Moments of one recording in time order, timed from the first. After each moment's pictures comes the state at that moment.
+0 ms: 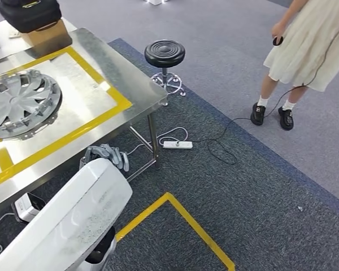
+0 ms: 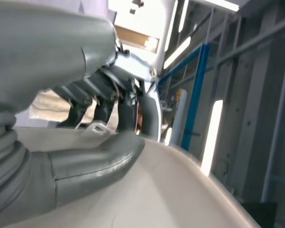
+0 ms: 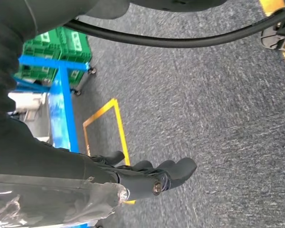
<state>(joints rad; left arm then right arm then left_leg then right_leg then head) -0.04 -0.23 -0.47 -1.63 0.26 -0.27 -0.70 -0.09 0.18 -1.02 -0.21 1.42 -0.12 0.18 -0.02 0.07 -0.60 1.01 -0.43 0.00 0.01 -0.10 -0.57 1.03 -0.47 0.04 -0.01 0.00</state>
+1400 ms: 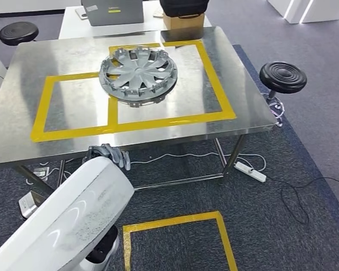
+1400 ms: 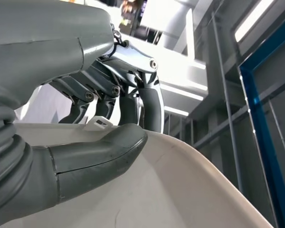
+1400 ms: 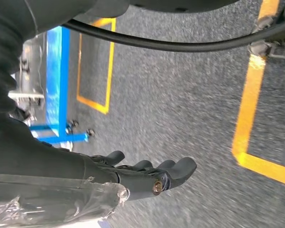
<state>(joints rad) -0.04 -0.23 -0.47 -1.63 0.26 -0.28 -0.70 -0.09 0.18 -1.02 -0.21 1.42 -0.11 0.17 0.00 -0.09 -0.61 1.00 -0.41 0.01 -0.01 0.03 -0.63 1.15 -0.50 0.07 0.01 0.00</state>
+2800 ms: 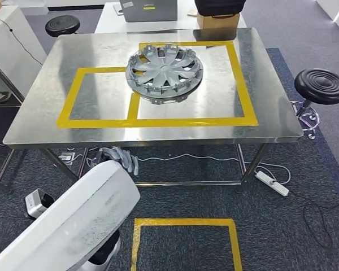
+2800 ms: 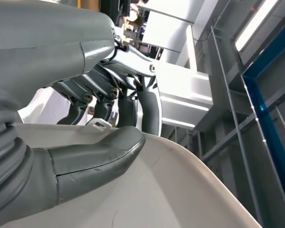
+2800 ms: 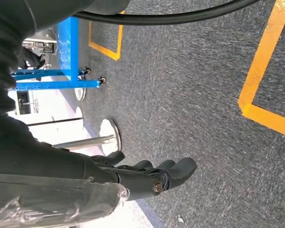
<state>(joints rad) -0.05 -0.22 -0.50 -1.61 0.28 -0.33 -0.67 -0.09 0.18 -0.97 -0.21 1.49 -0.26 0.31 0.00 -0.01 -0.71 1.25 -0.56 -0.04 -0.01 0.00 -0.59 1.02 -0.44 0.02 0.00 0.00</state>
